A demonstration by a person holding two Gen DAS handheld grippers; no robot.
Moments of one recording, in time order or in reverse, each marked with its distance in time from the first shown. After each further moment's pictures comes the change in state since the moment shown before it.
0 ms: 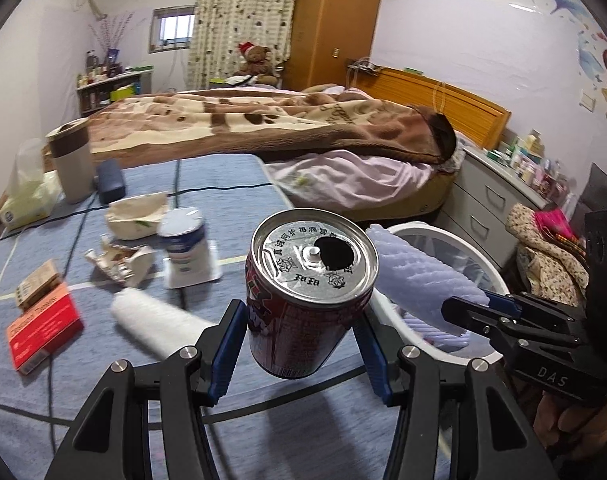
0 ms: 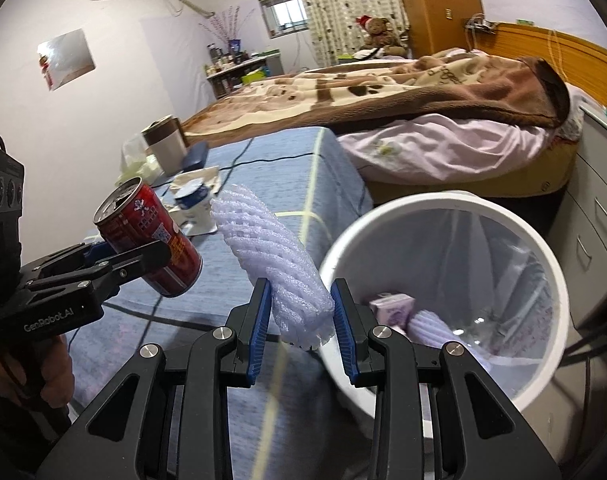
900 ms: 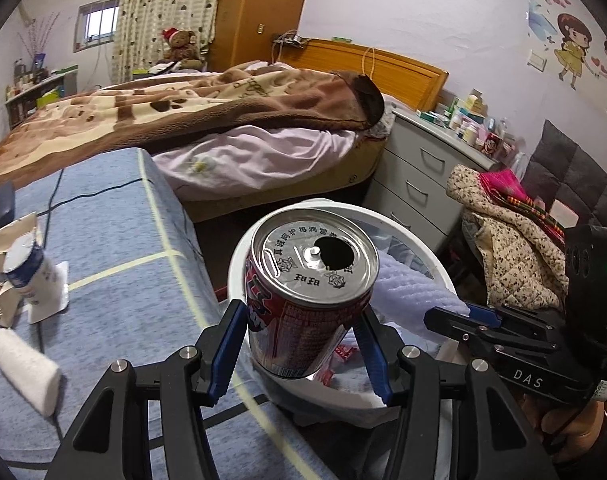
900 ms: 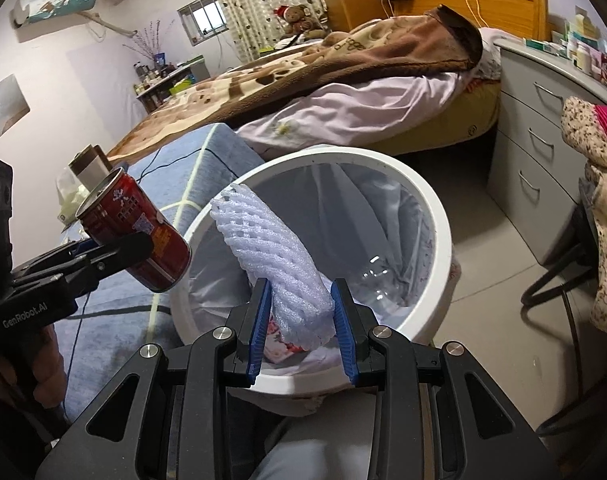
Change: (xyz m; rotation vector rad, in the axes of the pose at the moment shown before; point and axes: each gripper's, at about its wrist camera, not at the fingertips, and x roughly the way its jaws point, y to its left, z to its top) left arm 0.069 -0.099 0.011 0.120 0.088 -0.207; right arm -0.021 -0.084 -0.028 0.199 0.030 -0.146
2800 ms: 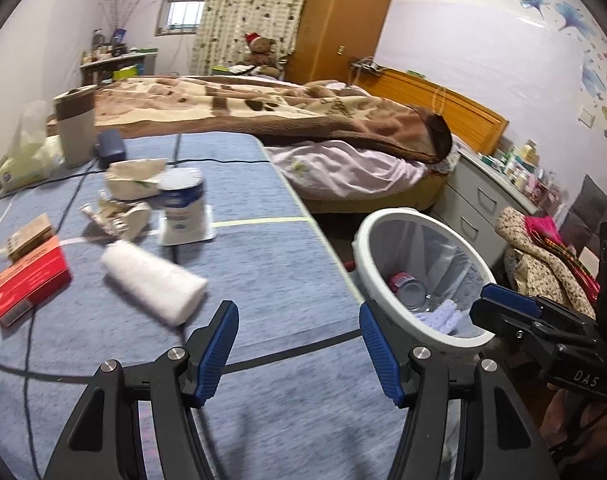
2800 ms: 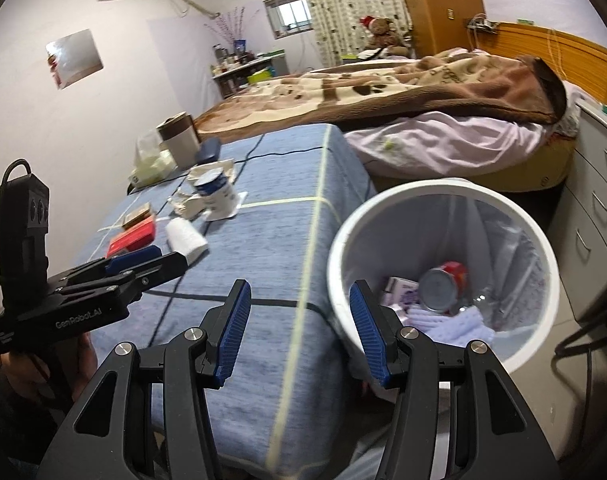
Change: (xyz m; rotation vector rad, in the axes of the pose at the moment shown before) left arm -0.097 0.088 -0.065 -0.205 -0.089 0.175; right arm -0.015 0.099 -0.005 -0.215 -0.024 0.174
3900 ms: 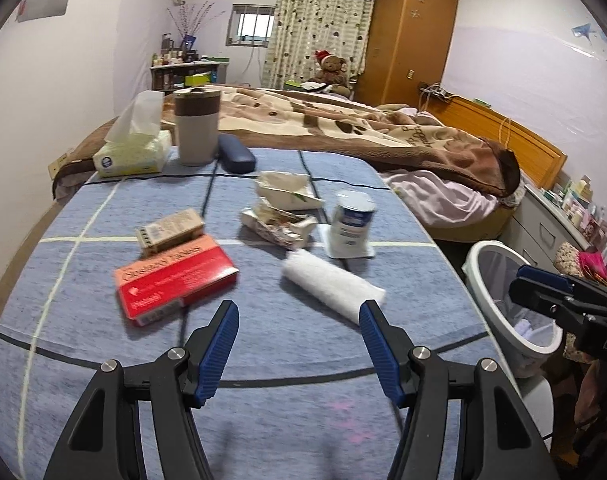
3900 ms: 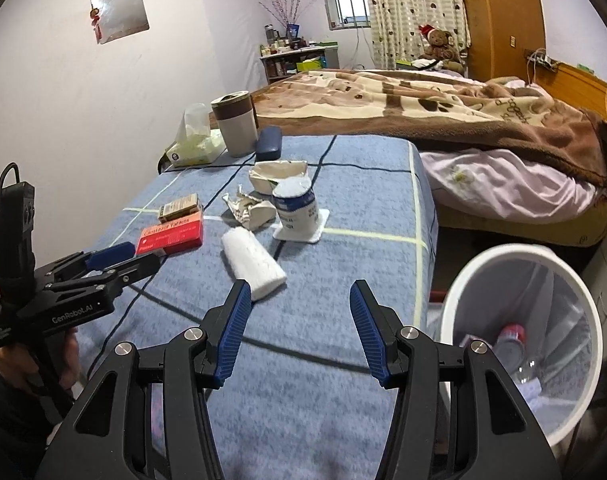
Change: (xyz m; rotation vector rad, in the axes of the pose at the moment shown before) left arm -0.055 0.121 -0.001 -0.097 -0.064 0.212; right arm 0.041 0.084 0.034 -0.171 0.031 0.053
